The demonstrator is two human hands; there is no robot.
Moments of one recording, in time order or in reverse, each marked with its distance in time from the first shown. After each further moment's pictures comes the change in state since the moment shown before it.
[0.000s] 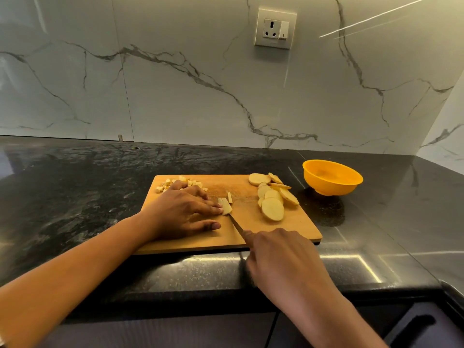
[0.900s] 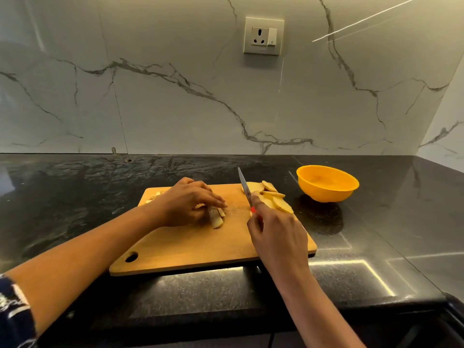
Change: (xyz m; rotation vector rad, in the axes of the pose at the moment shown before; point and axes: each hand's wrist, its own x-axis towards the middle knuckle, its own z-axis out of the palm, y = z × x) left_hand 0.053 -0.013 -0.005 -0.088 0.056 0.037; right_hand 0.057 0.043 0.039 0.254 0.585 0.256
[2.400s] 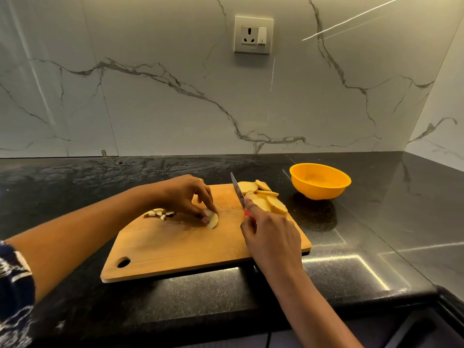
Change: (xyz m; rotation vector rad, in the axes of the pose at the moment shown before) left_hand 0.024 -0.012 -0.019 -0.320 -0.259 -0.035; right_hand 0.000 0.000 0.002 -0.050 -0.088 0.027
